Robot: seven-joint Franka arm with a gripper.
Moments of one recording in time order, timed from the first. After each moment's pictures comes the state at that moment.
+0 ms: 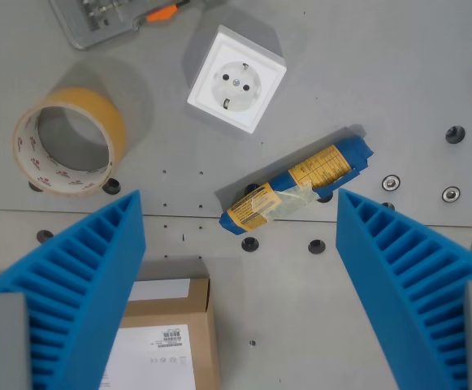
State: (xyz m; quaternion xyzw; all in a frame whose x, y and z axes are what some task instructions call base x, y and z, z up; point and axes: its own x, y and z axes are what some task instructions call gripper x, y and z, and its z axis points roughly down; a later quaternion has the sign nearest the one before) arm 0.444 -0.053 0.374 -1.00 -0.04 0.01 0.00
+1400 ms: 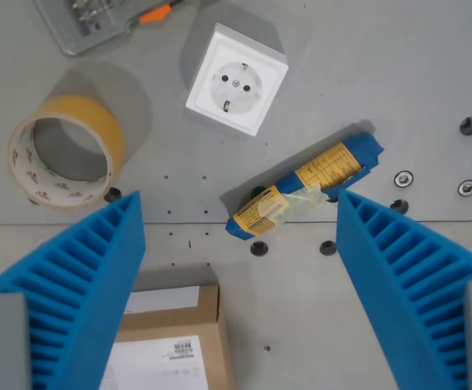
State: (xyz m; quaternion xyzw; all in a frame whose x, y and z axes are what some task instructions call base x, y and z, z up) arm 0.448 -0.053 0.349 -1.00 -0.01 0.02 0.00
